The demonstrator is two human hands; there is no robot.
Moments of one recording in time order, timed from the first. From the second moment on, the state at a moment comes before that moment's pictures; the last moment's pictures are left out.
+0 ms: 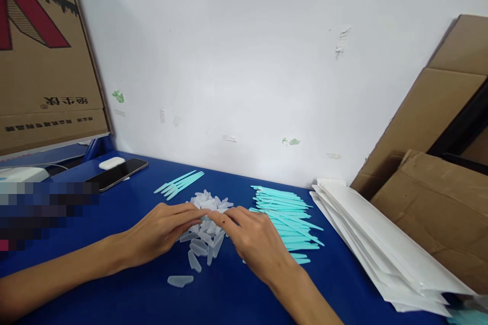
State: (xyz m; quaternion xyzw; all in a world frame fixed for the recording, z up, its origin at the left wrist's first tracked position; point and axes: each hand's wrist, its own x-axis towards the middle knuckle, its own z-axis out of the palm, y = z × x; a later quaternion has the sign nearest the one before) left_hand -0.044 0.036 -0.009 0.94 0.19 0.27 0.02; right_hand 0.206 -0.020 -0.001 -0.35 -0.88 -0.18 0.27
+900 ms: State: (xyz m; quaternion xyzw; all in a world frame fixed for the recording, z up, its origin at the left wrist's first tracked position) left_hand -0.100 0.123 0.006 0.79 0.59 0.09 -0.15; right_hand 0.294 0.007 0.025 -0.62 -0.73 -0.25 0.08
